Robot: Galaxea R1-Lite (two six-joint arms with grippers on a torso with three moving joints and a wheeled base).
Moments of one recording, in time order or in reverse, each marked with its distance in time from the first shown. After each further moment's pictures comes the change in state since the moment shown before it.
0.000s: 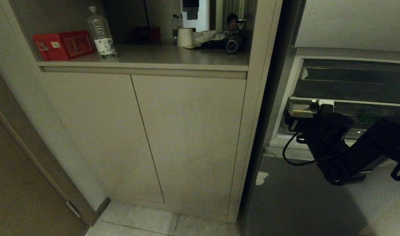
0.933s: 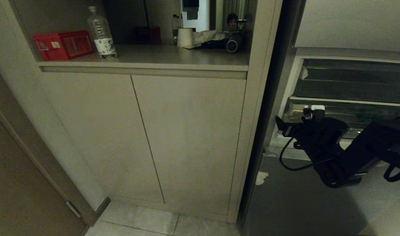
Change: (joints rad) left arm 0.000 0.000 0.000 0.000 0.000 0.000; right arm 0.002 0.048 -0.006 0.003 0.143 0.026
